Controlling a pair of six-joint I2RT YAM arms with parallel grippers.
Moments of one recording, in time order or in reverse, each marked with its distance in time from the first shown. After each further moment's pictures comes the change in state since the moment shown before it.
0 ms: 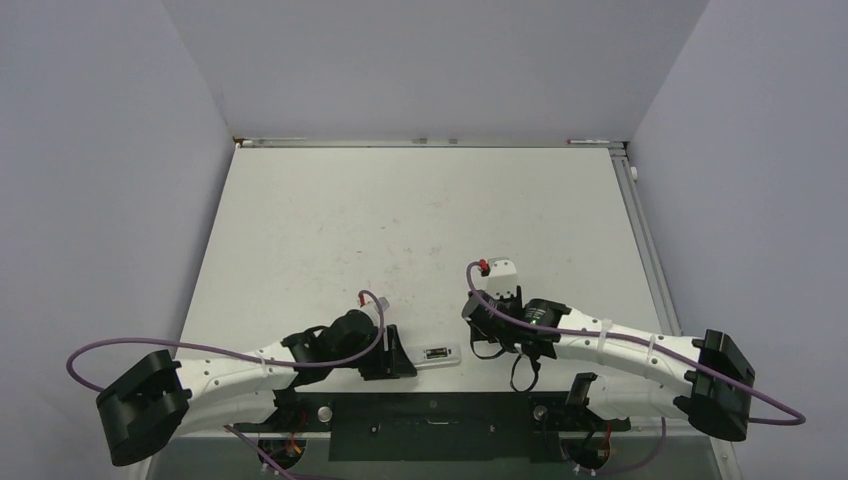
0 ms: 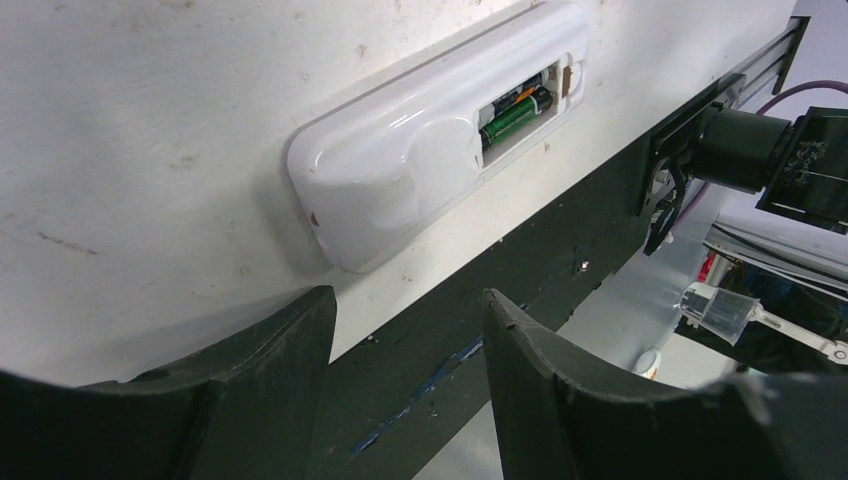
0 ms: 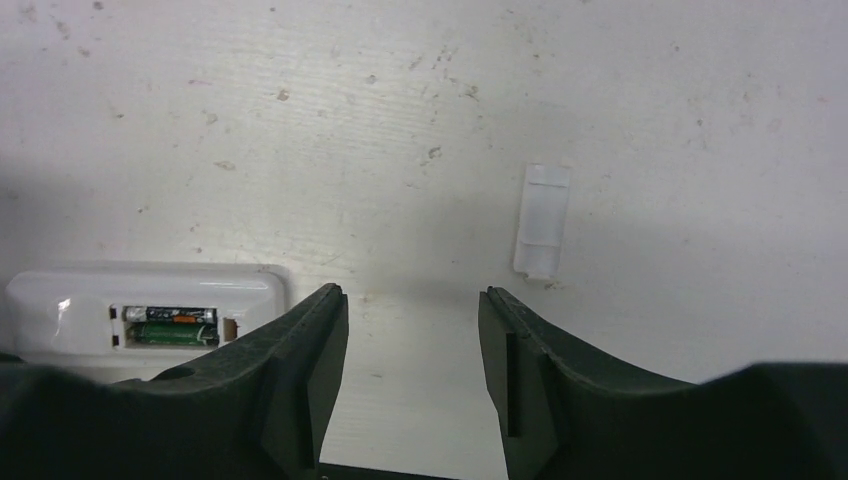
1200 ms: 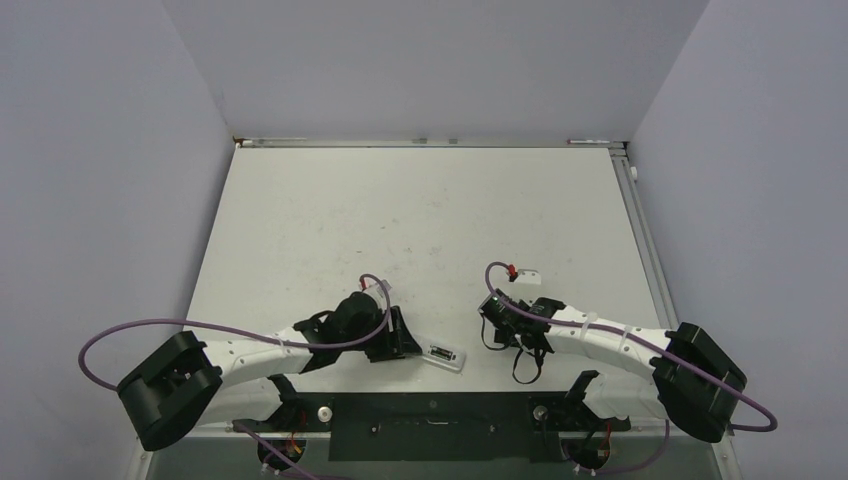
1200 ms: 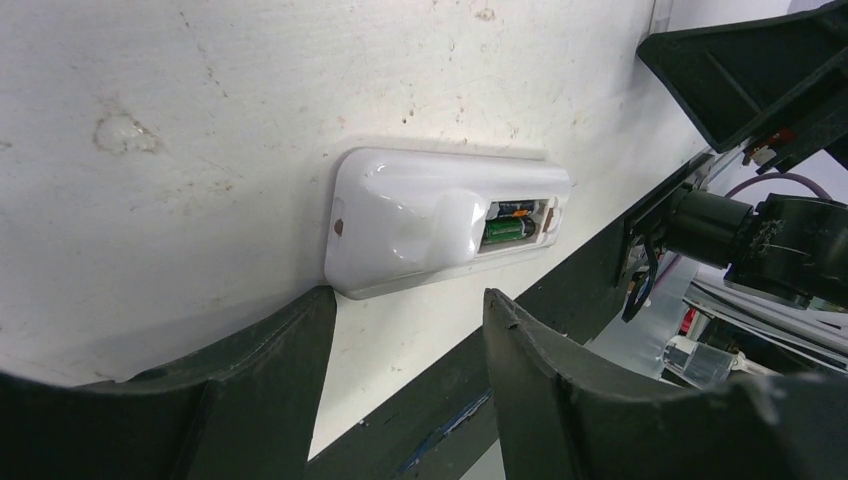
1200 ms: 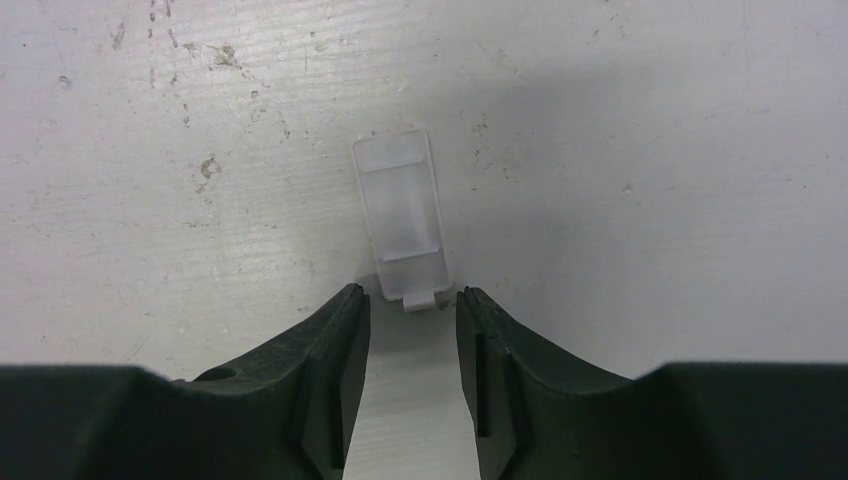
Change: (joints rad) left arm 0.110 0.179 0.069 0.118 0.014 0.037; right arm -0.223 0.077 -0.198 0.079 -0.057 0.133
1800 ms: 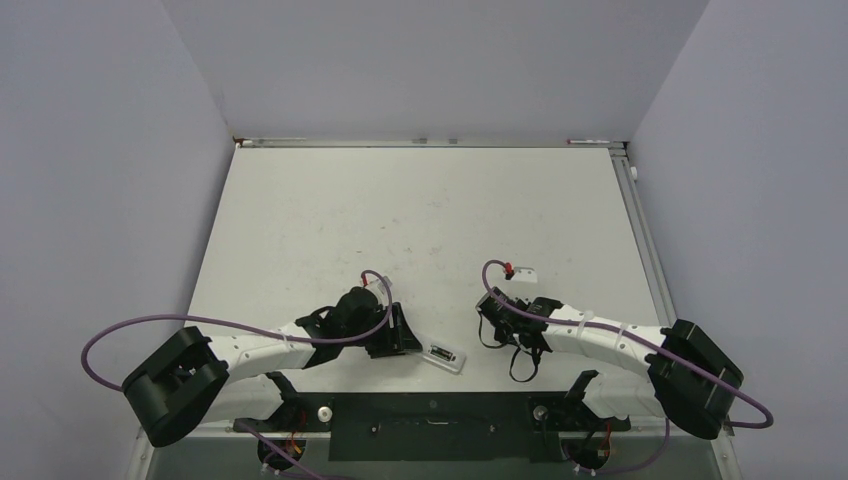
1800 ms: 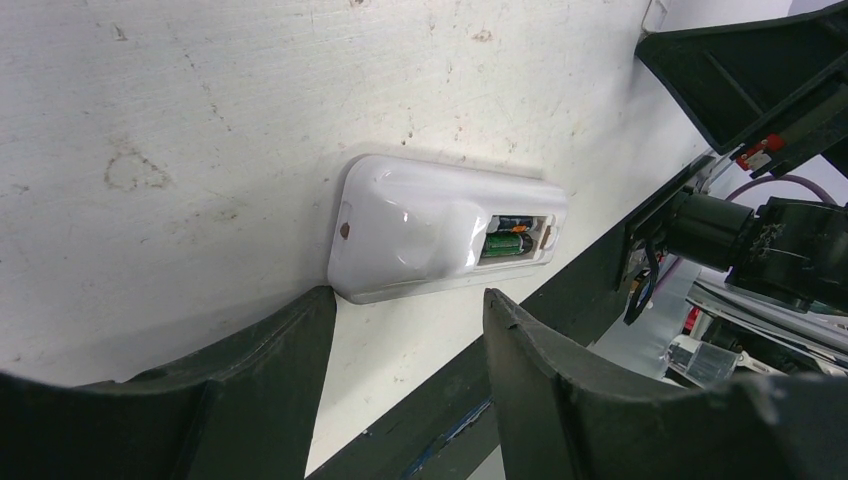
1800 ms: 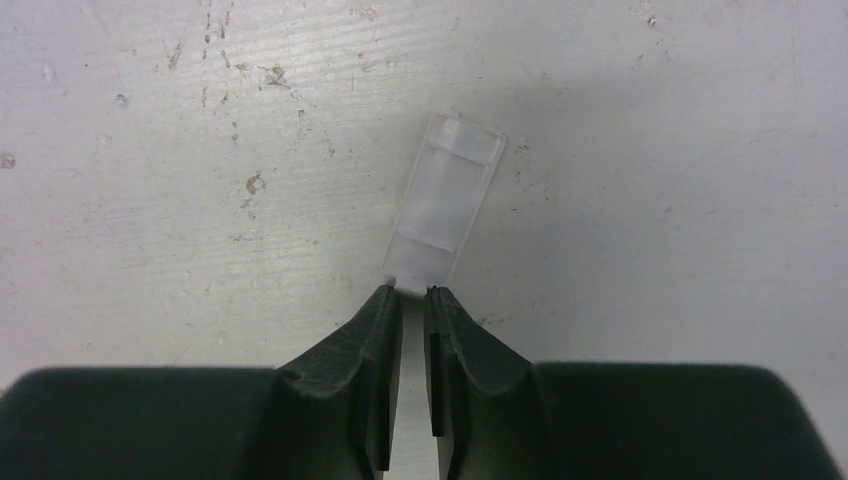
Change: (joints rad) left arm 0.040 0.037 0.023 0.008 0.032 0.040; right arm -0.002 0.023 0.000 0.063 -0.008 -0.009
